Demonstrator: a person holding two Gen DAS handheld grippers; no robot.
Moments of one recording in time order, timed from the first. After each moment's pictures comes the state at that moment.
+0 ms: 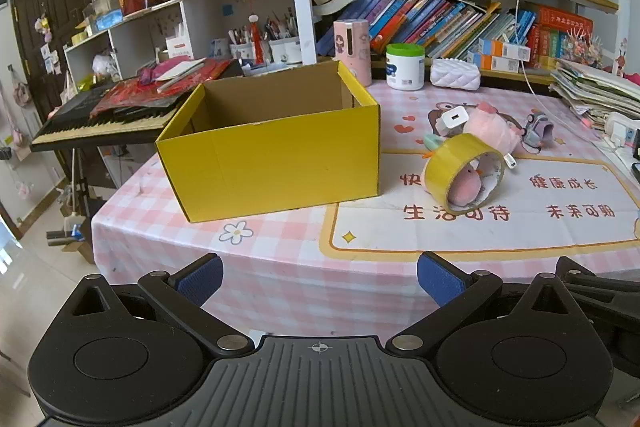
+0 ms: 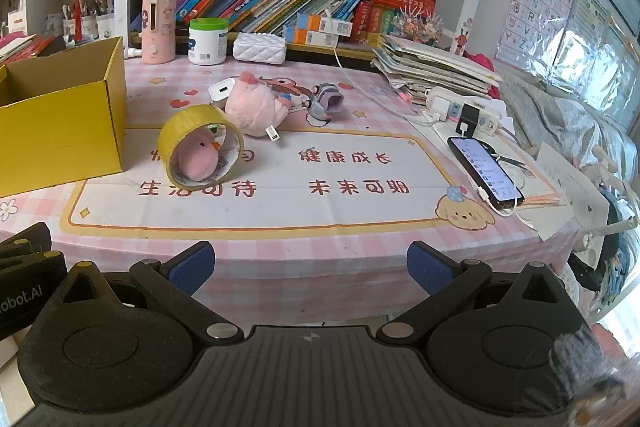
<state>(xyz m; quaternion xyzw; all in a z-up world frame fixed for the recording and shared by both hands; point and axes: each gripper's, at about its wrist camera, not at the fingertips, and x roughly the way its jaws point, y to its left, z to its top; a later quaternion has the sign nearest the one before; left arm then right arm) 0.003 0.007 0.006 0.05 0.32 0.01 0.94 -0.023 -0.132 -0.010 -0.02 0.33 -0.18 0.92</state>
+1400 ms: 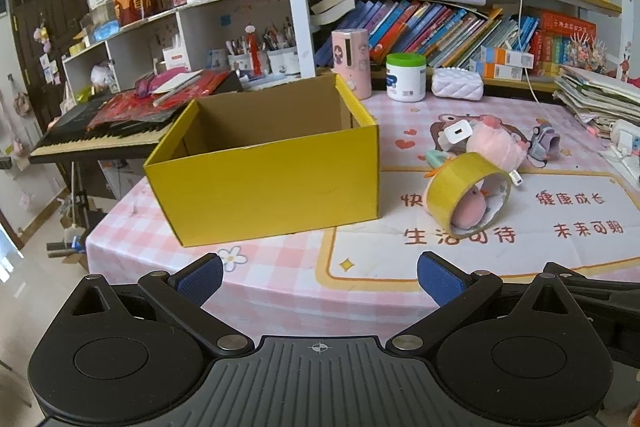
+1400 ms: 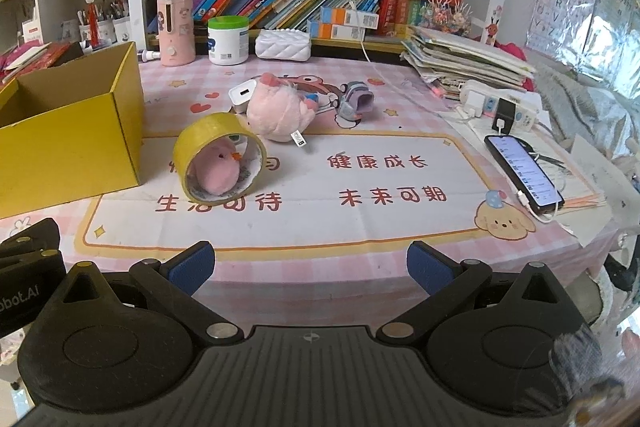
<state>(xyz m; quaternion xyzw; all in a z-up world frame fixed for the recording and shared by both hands) 0.031 -0.001 0.006 0.05 0.31 0.02 0.95 0.013 -0.151 -0.014 0.01 0.34 -0.14 0.93</state>
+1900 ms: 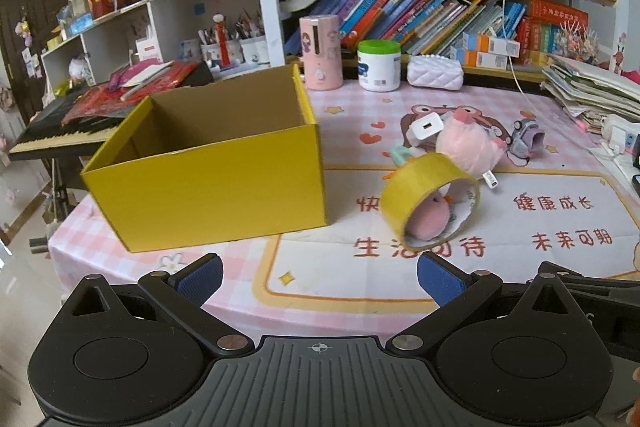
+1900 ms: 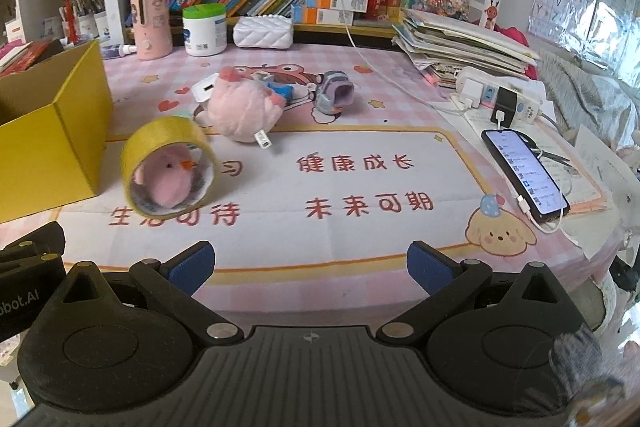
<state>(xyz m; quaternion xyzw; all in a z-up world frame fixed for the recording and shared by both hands) 0.065 -0.047 -0.005 0.05 0.33 0.00 0.94 0.050 -0.204 -0.023 0.02 0.37 -0.14 0.92</state>
